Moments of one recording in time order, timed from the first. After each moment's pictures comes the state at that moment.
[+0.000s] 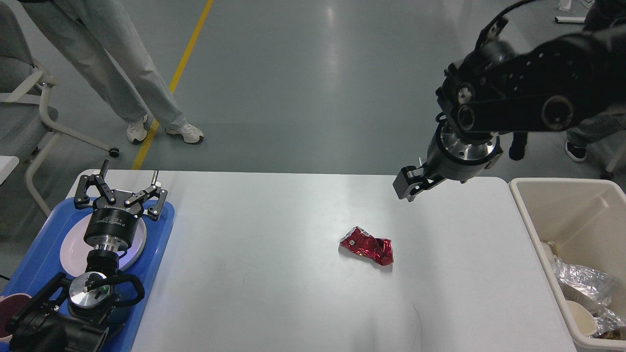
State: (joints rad) left arm -0.35 0.22 -1.22 -0.73 -0.20 -0.57 -0.21; right arm 2.14 -0.14 -1.07 1.42 -0.28 0.53 -0.23
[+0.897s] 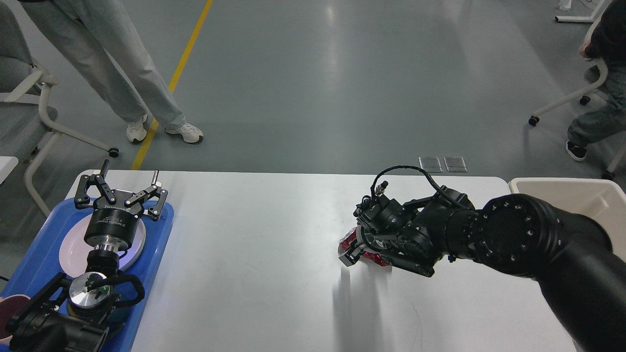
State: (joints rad) left arm -0.35 0.22 -1.22 -0.73 -0.20 -0.57 -0.21; right arm 1.21 0.19 -0.92 0.63 -1.00 0.26 -0.10
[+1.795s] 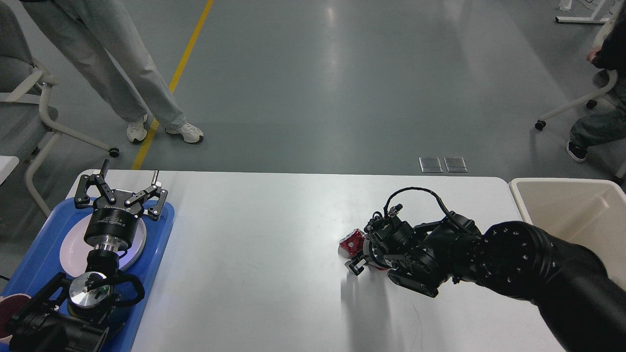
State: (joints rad) left arm -0.35 0.22 -1.22 -0.73 -0.20 -0.57 -0.21; right arm 1.12 0.18 -0.91 0.59 -0.99 0.18 -0.11
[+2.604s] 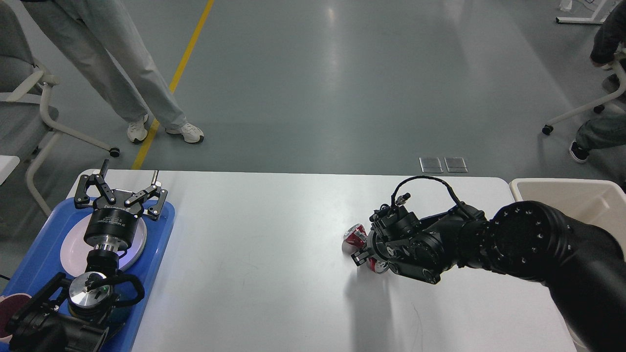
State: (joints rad) left arm -0.35 0.22 -1.22 -0.73 -0.20 -0.57 -0.21; right arm 1.21 0.14 -0.91 0.71 -0.81 0.20 -0.17
